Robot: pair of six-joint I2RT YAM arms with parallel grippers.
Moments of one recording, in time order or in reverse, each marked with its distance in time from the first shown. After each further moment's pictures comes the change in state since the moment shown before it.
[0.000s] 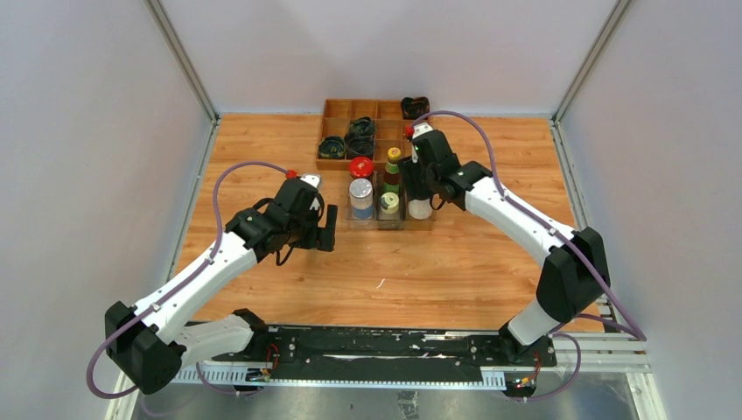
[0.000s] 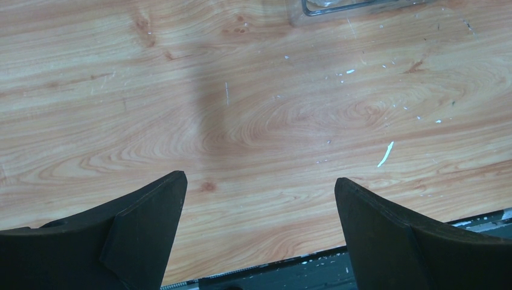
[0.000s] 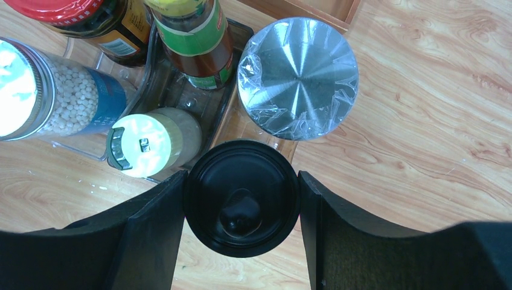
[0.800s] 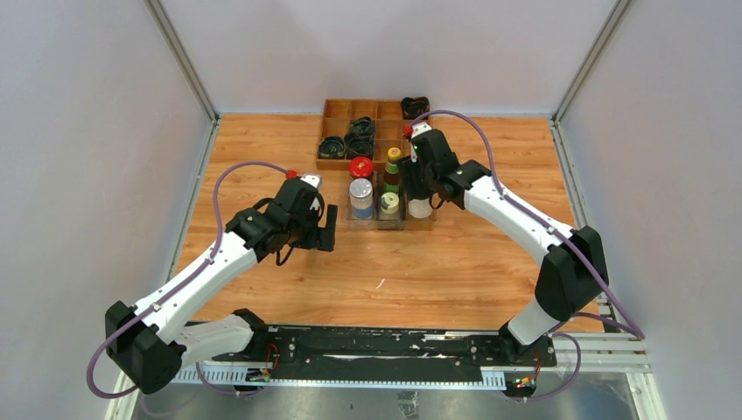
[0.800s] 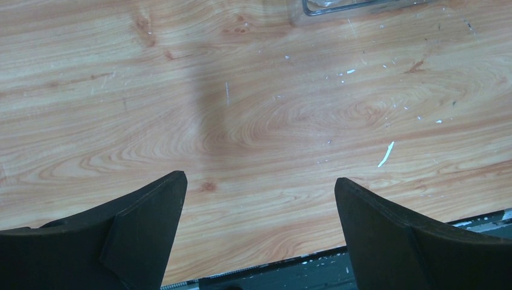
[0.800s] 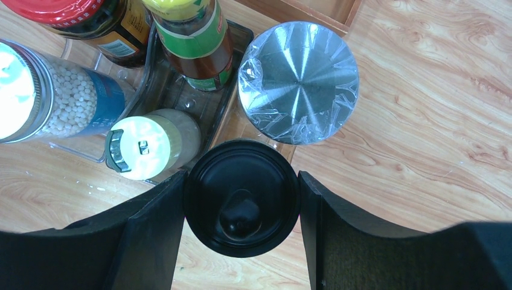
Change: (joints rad) left arm 0.000 0.002 0.000 0.000 -0.001 0.000; right arm 0.000 0.013 0.012 0.003 0.000 -0.009
